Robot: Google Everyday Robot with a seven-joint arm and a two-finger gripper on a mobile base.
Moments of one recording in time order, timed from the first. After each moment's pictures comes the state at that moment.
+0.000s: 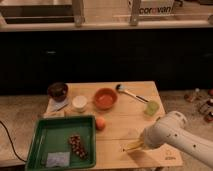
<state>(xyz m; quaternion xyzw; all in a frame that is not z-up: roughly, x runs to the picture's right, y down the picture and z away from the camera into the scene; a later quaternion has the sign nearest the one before) 0.197 0.258 0.722 -0.26 -0.09 -0.03 0.96</state>
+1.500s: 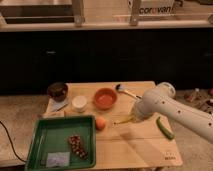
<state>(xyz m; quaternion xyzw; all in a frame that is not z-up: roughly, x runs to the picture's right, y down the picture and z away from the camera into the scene) 0.156 0.139 0.753 -0.23 -0.11 -0.02 0.97</state>
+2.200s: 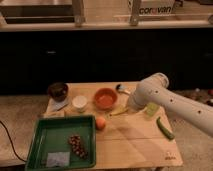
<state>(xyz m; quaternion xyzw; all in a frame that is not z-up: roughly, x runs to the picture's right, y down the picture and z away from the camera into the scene) 0.136 0.093 0.764 -0.22 -0.12 -0.02 0.97</state>
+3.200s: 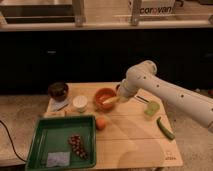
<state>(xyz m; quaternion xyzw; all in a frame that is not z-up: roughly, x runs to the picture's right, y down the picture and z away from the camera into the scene) 0.093 0.040 0.787 -0.20 -0.14 -0.03 0.97</state>
